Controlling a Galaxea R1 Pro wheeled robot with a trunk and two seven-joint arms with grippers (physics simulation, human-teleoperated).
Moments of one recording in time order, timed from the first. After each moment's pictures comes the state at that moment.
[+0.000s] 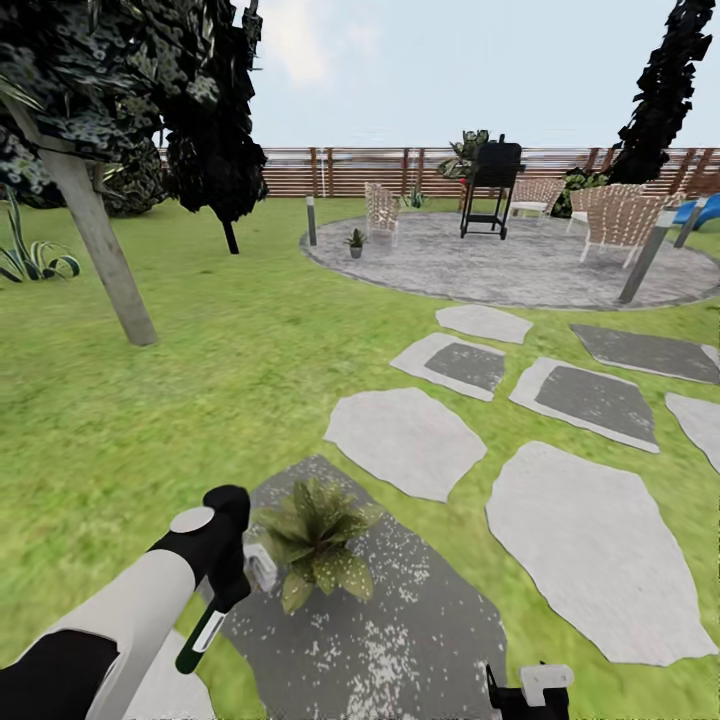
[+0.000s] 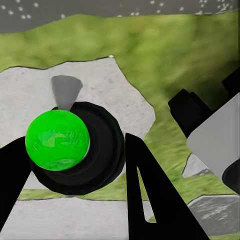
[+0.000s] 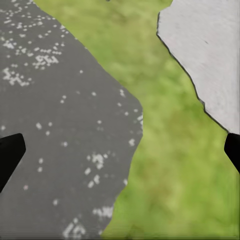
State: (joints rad) left arm -0.86 0.02 -0.21 -0.51 -1.34 0.81 -1.39; right arm -0.38 -0.04 -0.36 -0.12 0.48 -0.60 -0.14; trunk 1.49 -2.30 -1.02
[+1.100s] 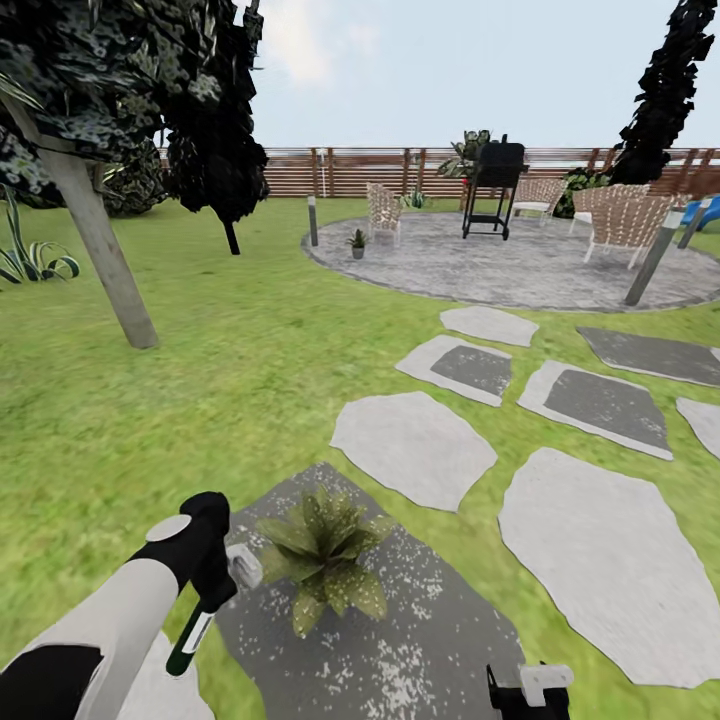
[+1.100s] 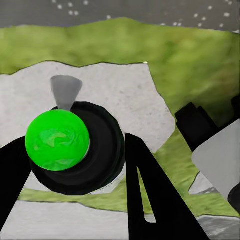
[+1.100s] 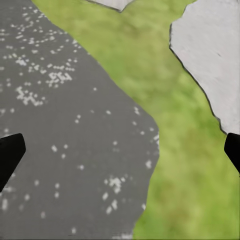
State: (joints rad) left arm -0.83 0.05 -0.06 -0.52 -1.33 0.81 -1.28; right arm -0.38 -0.04 -0.36 -0.12 0.48 -0.60 -0.14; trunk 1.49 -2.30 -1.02
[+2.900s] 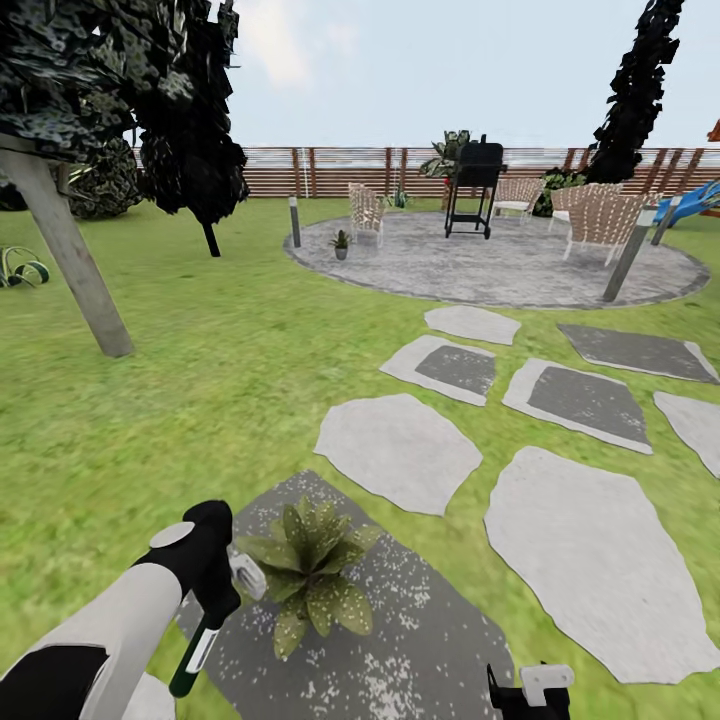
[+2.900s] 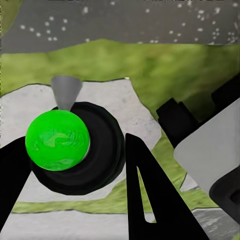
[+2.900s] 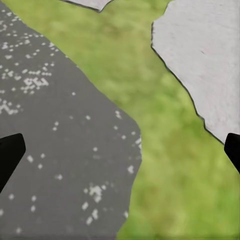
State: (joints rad) left arm -0.83 0.04 -0.05 -0.47 -1.32 0.80 -1.30; right arm -0.38 -0.04 -0.36 -0.12 0.48 -0.60 -0.14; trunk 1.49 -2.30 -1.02
